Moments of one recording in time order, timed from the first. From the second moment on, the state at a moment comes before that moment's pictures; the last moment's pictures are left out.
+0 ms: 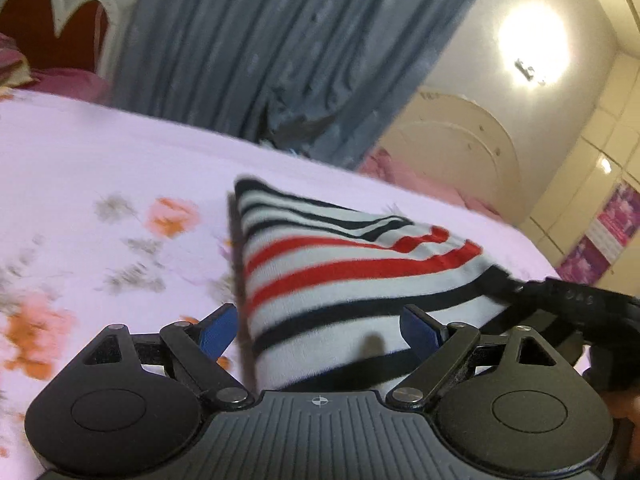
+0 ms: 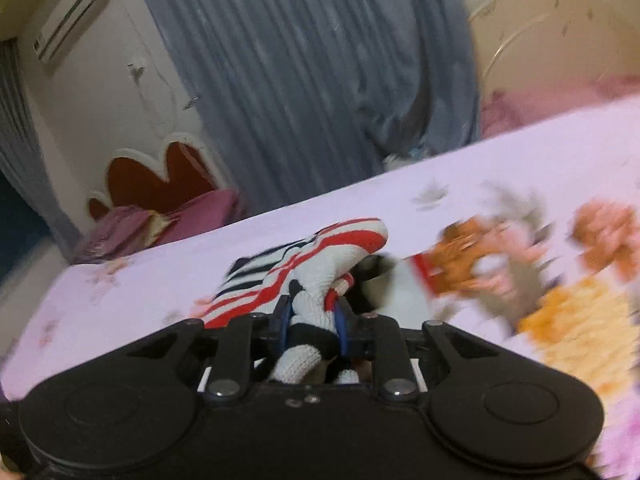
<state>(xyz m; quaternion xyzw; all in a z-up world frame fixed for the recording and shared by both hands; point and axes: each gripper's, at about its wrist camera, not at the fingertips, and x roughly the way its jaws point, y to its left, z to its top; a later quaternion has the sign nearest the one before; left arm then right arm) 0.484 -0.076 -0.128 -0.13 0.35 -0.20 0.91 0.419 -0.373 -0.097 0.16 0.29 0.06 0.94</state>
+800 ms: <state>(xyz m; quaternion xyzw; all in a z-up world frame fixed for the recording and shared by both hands) 0.489 -0.087 -0.168 -0.12 0.42 -0.21 0.88 0.369 -0.399 -0.138 0.20 0.37 0.02 0.91</state>
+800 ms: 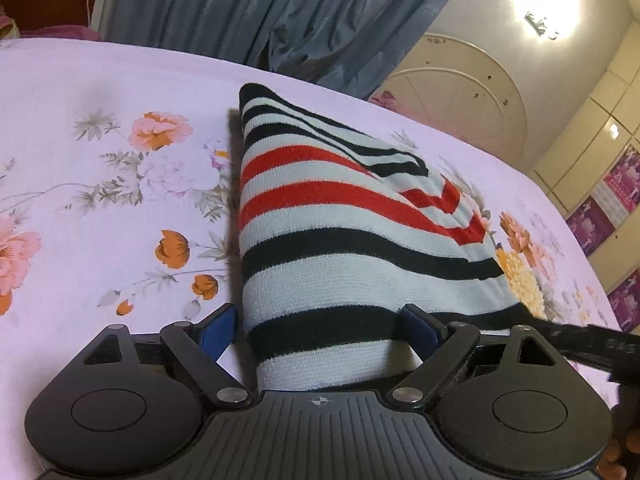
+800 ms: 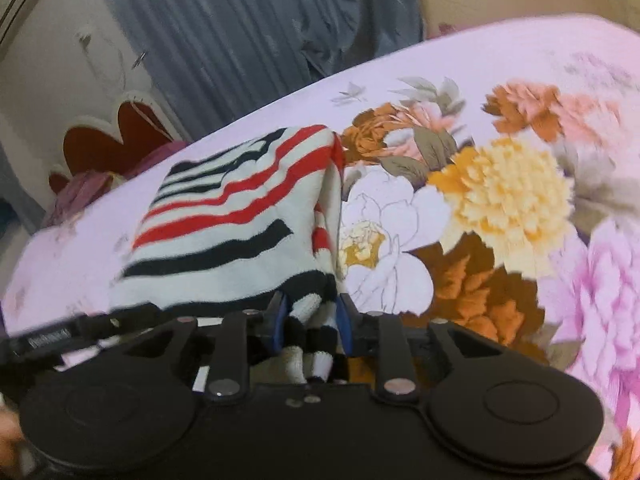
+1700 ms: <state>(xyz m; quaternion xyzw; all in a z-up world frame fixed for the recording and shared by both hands) 0.572 -0.121 -0.120 -0.11 0.40 -0.19 0.89 0.472 -0.366 -0.087 0.14 0.34 0.03 0.93</state>
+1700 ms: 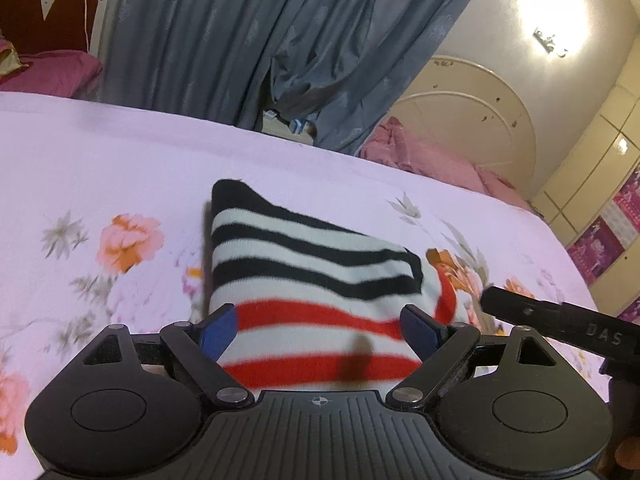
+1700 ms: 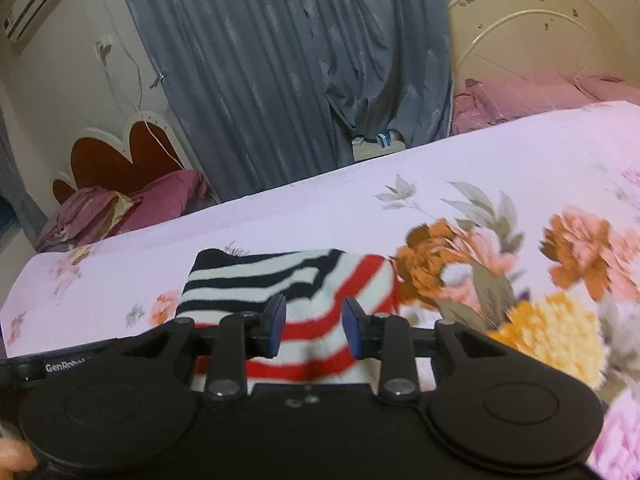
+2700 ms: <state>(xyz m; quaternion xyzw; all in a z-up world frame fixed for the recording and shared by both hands) 0.593 -0.139 -0.135 -0.05 0.39 -0.17 0.90 0.521 -0.375 -0.129 0.11 0.37 -0.01 0.92</state>
